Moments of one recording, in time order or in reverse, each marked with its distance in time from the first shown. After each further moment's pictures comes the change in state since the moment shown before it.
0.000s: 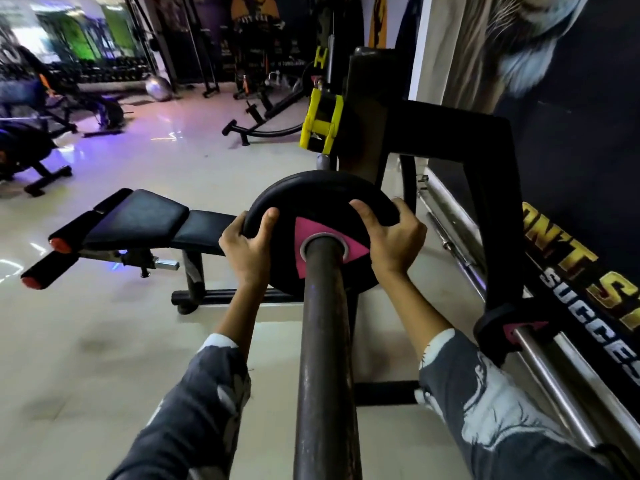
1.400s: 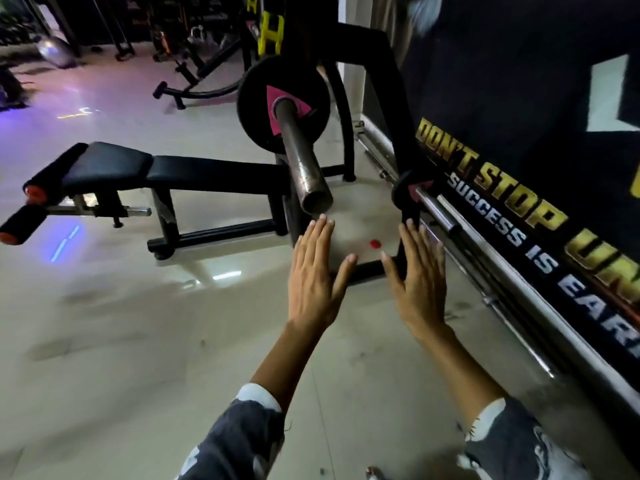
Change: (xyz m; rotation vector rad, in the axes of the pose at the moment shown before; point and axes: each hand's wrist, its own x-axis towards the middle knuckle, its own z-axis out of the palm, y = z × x) left_hand -0.375 0.192 -0.219 0.274 -0.670 0.259; right_hand -0.344 -0.144 -0.338 -0.655 -0.269 -0.037
